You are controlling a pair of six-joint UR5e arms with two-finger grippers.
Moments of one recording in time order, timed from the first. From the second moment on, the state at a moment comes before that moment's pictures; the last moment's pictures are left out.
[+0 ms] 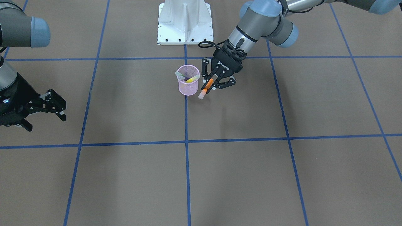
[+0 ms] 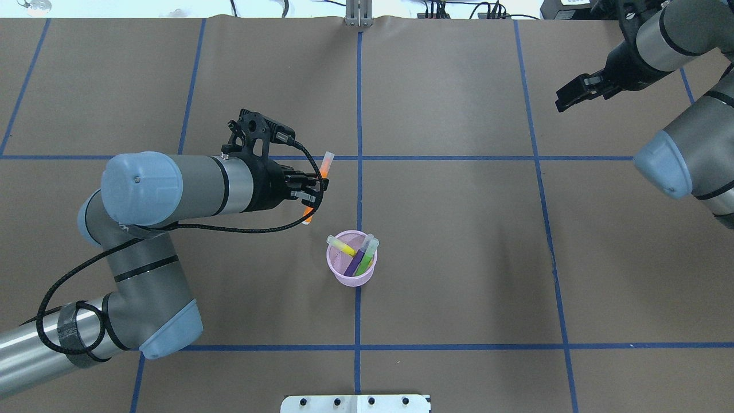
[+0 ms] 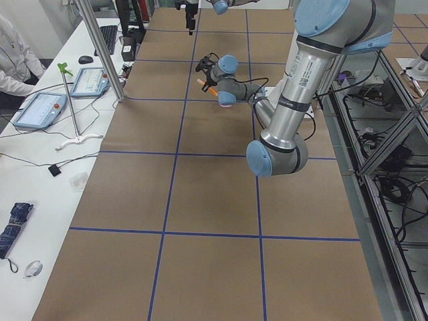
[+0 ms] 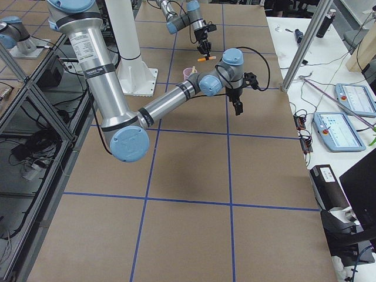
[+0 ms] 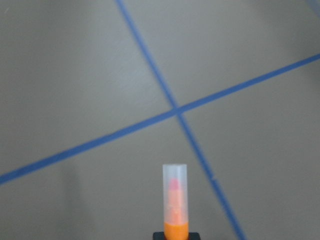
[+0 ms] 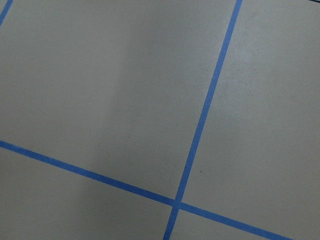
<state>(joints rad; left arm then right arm) -0.53 -2.05 -1.76 -2.39 -1.70 -0.85 1.07 -1.22 1.79 -1.45 2.15 0.51</state>
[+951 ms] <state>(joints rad) -0.37 -2.05 -1.60 -2.88 -1.55 -0.67 1.07 -1.21 1.79 -1.45 2.15 0.51</state>
